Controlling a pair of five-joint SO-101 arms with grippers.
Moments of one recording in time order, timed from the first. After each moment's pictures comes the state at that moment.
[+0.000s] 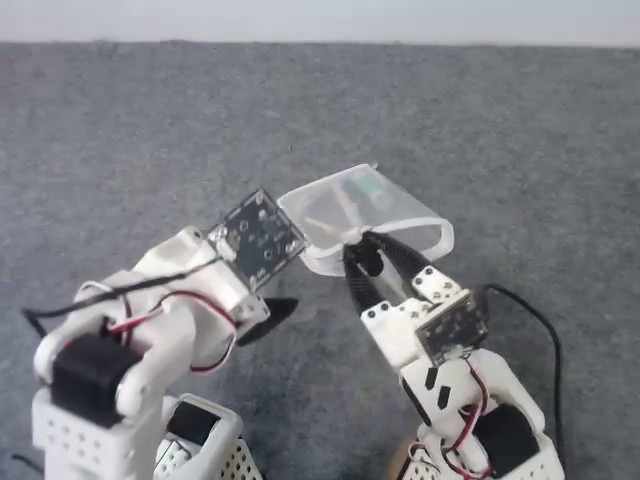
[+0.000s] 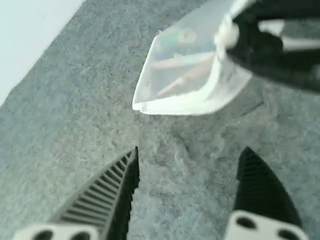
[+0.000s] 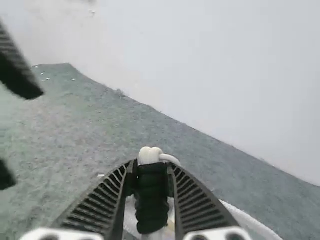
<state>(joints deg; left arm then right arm) 15.4 -57.3 20.4 98.7 -24.8 -32.7 -102.9 74.0 43.3 8.4</state>
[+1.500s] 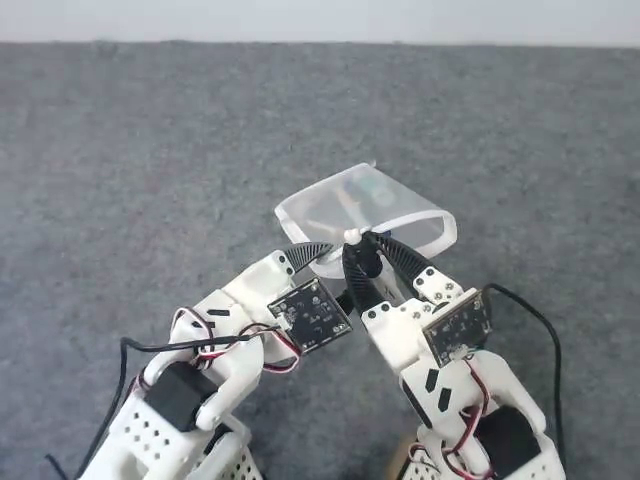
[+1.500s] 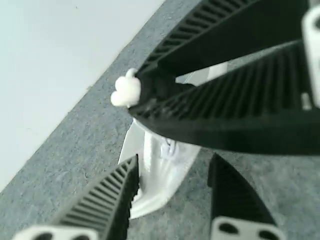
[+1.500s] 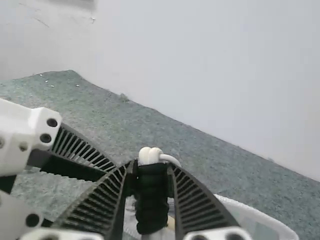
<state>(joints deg) 30.7 -78.5 69.3 51.5 -24.6 -33.8 -103.2 73.8 43.3 6.4</state>
